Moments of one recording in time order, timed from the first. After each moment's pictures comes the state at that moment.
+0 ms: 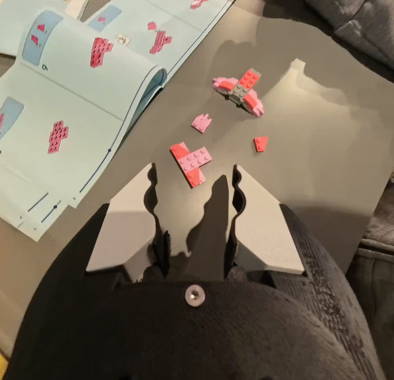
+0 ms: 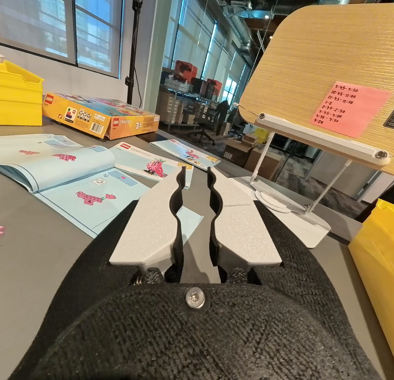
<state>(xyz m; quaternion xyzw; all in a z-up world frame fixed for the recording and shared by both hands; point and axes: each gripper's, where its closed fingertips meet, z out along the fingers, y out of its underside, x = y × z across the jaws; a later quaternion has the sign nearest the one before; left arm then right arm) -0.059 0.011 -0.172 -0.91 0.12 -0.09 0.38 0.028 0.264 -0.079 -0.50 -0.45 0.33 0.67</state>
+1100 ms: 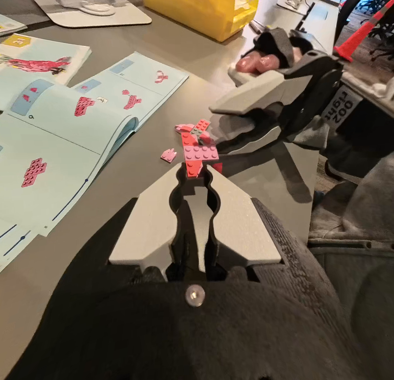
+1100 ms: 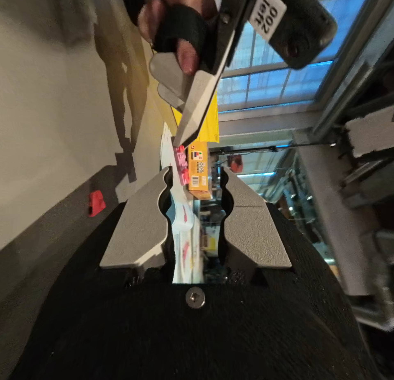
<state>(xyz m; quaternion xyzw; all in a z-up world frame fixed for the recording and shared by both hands) -0.034 0.002 -0.131 -0.83 0.14 -0.19 0.49 -0.030 0.010 -0.109 0.00 -0.73 0.08 0.68</state>
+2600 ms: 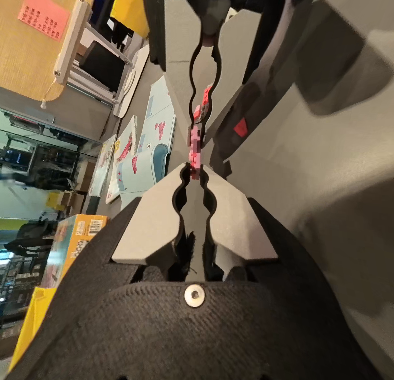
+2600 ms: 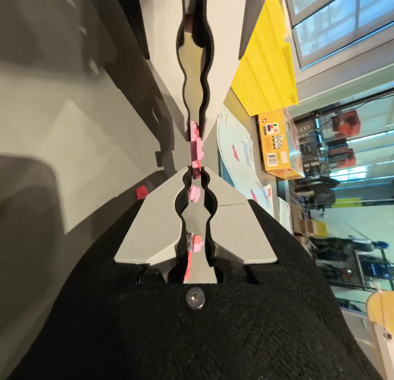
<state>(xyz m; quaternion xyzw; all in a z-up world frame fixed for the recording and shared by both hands) -0.033 0.005 -0.151 -0.73 0.43 0.19 0.49 -0.028 0.020 -0.152 -0.17 -0.83 0.19 0.51</state>
